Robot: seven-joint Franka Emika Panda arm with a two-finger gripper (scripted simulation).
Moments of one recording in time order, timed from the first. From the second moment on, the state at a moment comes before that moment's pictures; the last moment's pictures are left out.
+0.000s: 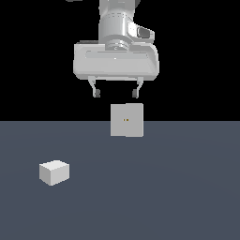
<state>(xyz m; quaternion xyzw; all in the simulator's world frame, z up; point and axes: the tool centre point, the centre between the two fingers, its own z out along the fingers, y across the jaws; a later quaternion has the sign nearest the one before) -0.008 0.009 0.164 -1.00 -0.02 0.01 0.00</state>
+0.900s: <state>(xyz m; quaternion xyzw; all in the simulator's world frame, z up) -0.020 0.040 0.141 -0.99 -0.12 0.00 0.01</state>
